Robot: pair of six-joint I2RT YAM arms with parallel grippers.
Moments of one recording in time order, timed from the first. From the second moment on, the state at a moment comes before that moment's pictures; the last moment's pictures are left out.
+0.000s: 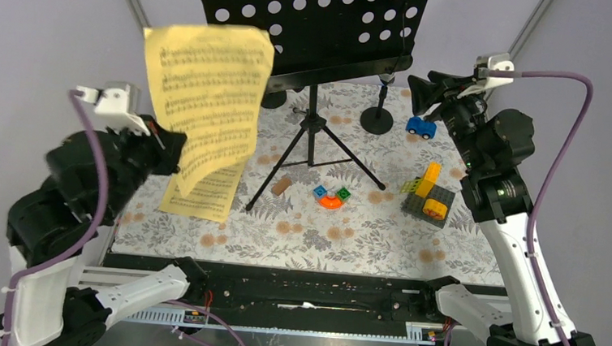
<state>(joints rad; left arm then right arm) -0.68 0.90 1.83 -1.12 -0.44 -0.32 0.30 1.03 1.32 -0.06 -0.12 0.13</state>
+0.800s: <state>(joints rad) -0.22 1.03 1.07 -0.90 -0.22 -0.49 0.30 0.87 1.17 -0.19 -0.12 0.16</state>
